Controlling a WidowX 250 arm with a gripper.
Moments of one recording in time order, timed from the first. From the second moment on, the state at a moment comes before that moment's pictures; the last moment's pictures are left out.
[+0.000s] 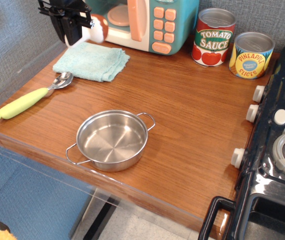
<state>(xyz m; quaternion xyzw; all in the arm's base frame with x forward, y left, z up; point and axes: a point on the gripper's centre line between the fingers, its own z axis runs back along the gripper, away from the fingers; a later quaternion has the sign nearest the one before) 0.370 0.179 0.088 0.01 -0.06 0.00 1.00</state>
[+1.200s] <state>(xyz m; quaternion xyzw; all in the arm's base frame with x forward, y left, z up) 0.398 0.194 0.054 0.06 -0.04 0.02 1.00</state>
